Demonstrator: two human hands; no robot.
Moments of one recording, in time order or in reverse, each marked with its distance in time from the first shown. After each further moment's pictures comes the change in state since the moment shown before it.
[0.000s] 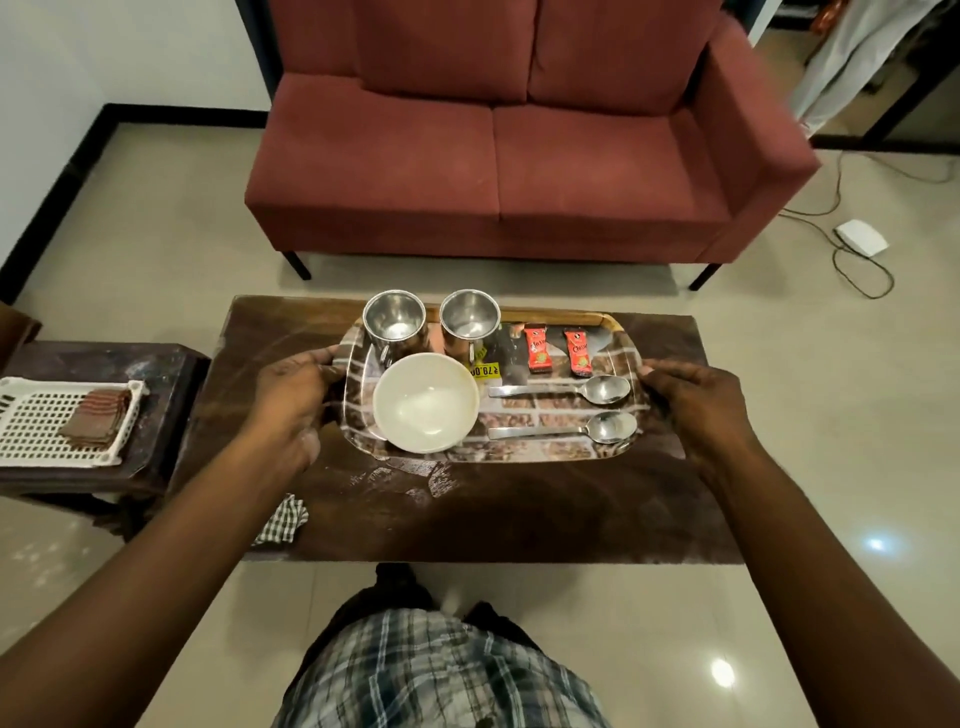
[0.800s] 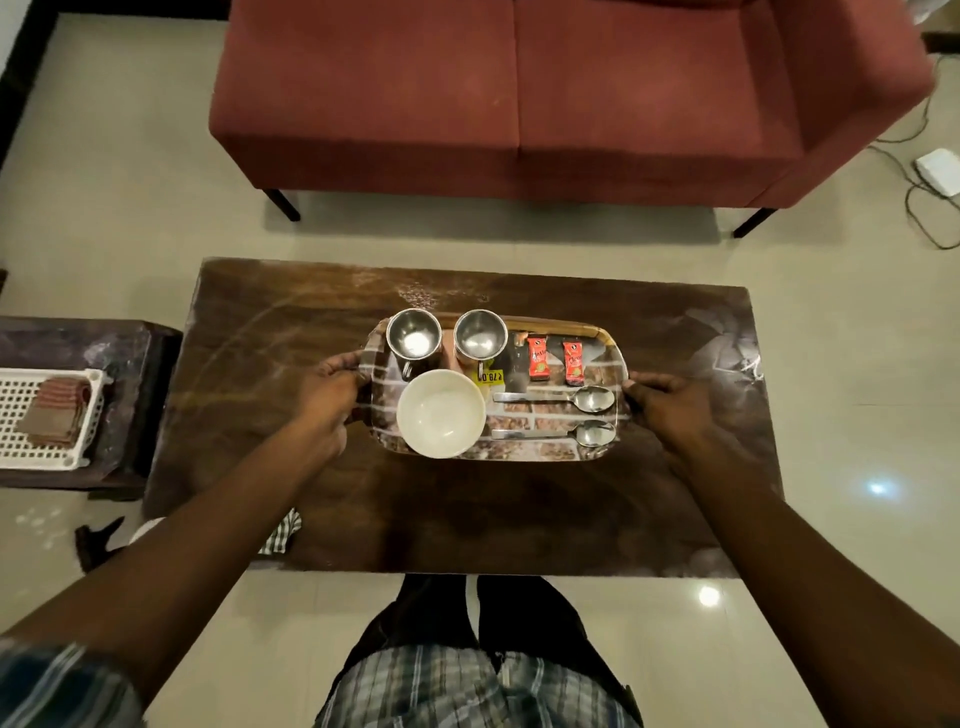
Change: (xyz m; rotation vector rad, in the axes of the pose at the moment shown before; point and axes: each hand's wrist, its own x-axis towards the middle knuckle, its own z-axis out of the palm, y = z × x) left_hand 0.155 -0.057 0.048 0.175 0.037 -0.160; right_hand 0.156 0.101 0.068 -0.235 -0.002 0.200
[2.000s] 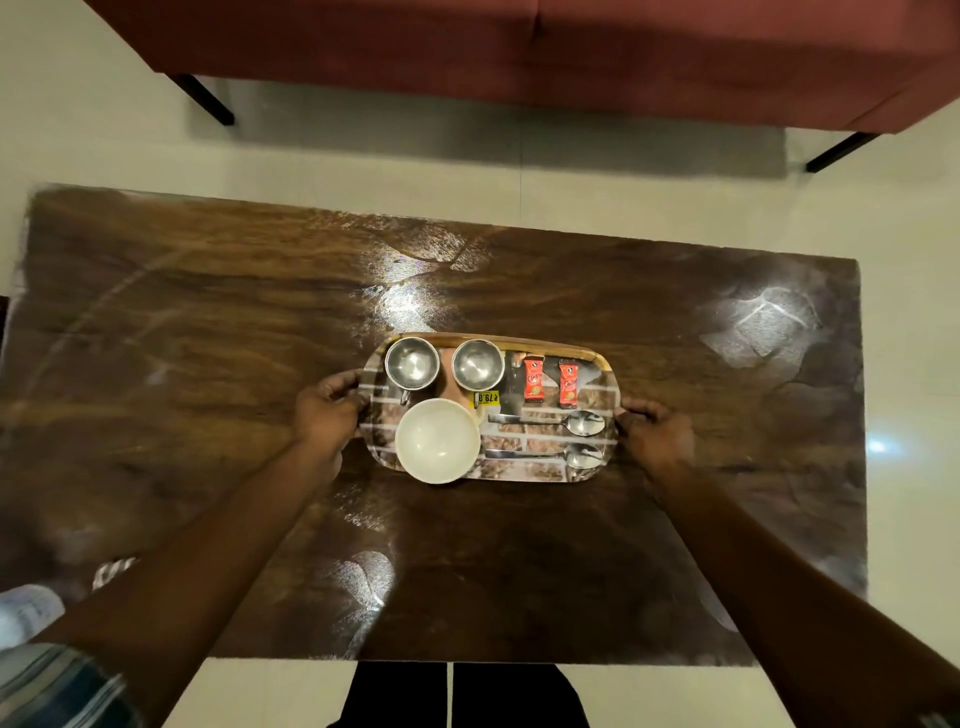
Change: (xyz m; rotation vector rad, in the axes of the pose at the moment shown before) left_hand 0.201 -0.136 0.093 0.170 0.072 -0.074; right_hand 0.189 0.144 0.081 -0.198 0.054 0.241
